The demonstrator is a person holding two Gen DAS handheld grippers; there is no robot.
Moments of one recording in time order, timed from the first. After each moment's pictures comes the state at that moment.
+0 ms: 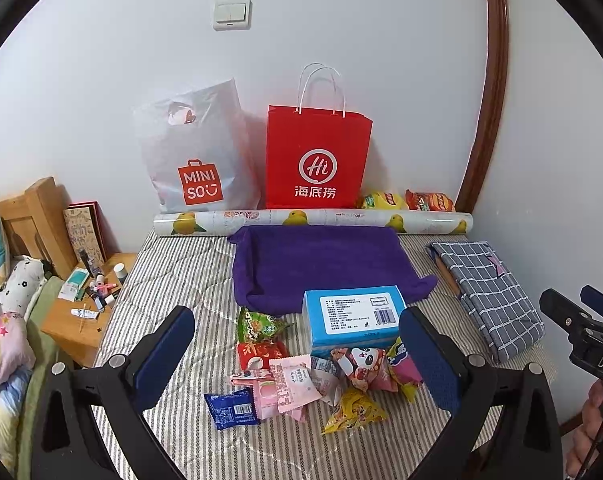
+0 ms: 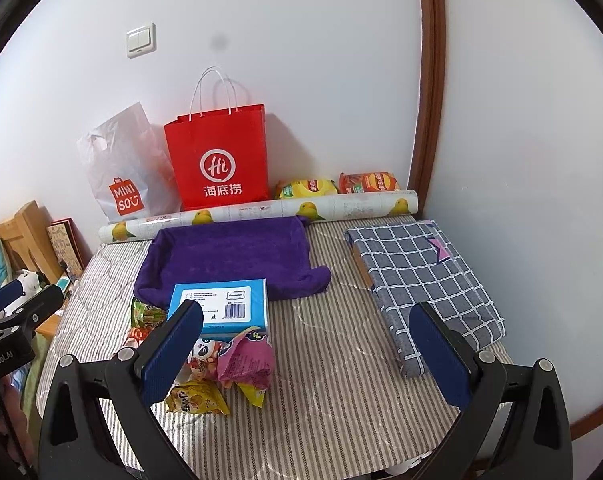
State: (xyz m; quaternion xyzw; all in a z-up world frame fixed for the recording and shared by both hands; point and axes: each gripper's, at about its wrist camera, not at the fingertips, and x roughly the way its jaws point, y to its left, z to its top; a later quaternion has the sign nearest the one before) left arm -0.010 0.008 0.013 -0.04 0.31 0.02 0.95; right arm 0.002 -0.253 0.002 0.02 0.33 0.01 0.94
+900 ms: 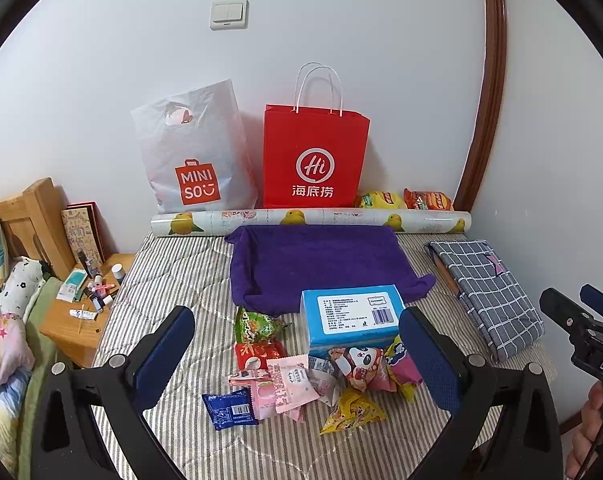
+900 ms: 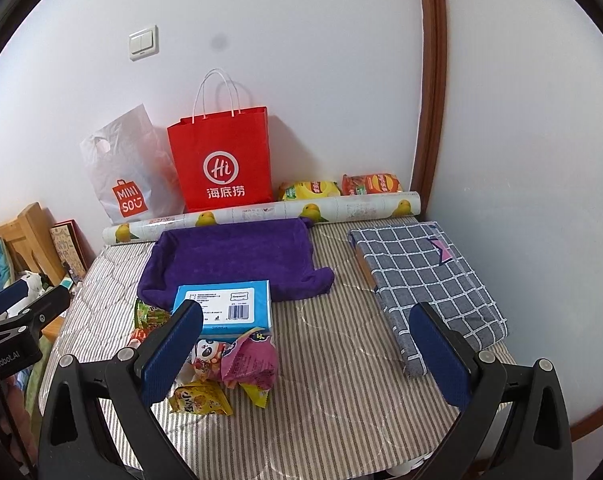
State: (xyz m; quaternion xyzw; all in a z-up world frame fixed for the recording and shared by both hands) left arm -0.011 0.005 0.013 -0.04 0.31 0.02 0.95; right arm 0.000 -0.249 0.006 0.02 0.33 0.01 0.94
